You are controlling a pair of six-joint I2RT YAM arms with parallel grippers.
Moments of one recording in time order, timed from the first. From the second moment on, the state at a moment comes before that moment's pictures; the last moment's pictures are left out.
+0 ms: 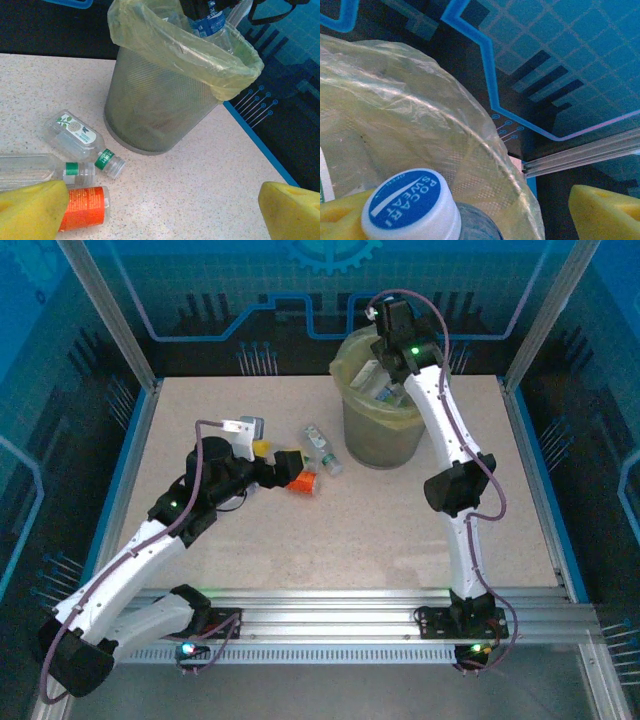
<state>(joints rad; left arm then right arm) -0.49 0.97 0.89 -0.22 0.14 -0.43 0.35 2.31 2.70 -0.97 0.64 -0.36</state>
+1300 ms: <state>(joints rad) -0.42 0.96 0.87 -0.29 0.14 -0.49 0.22 2.23 2.62 -1.12 0.25 0.02</state>
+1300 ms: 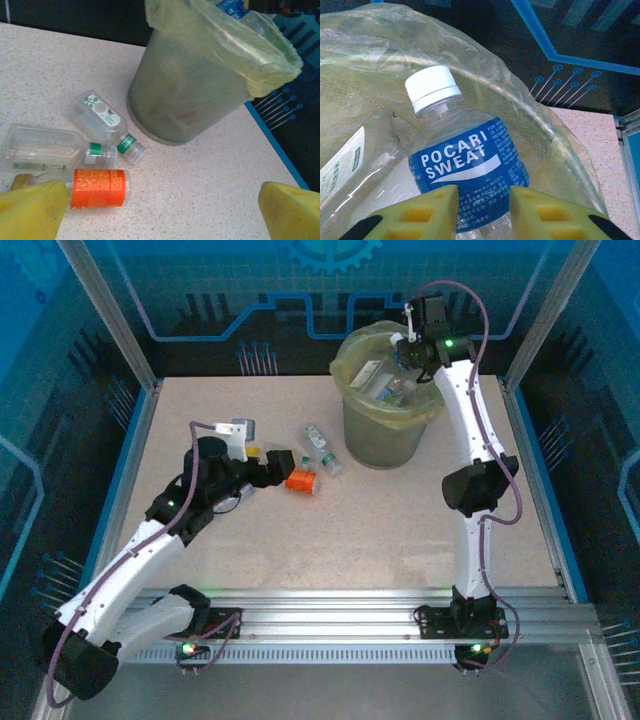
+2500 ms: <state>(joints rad) -0.19 1.33 1.06 -0.81 0.00 -0.28 0.45 1.59 1.98 -1.08 0.44 0.17</state>
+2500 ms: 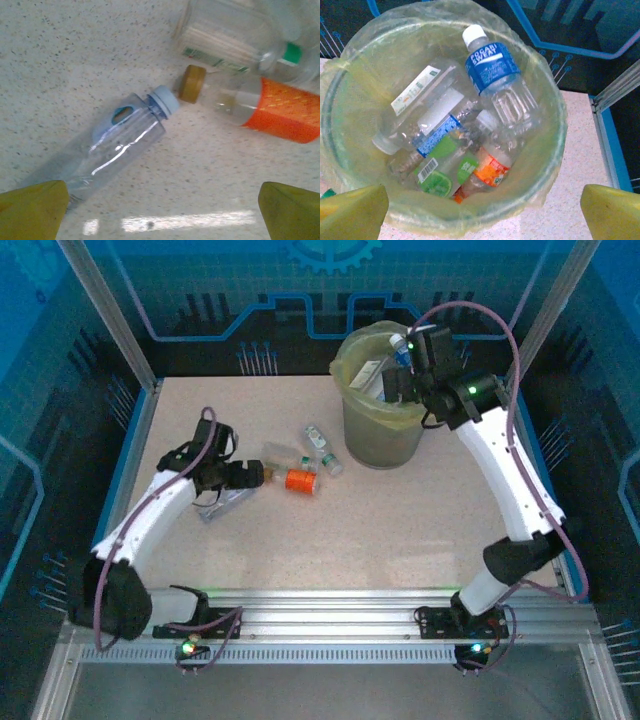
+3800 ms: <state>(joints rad) 0.04 1.83 1.19 -0.99 -0.07 0.04 0.52 1.23 1.52 -0.98 0.50 0.40</state>
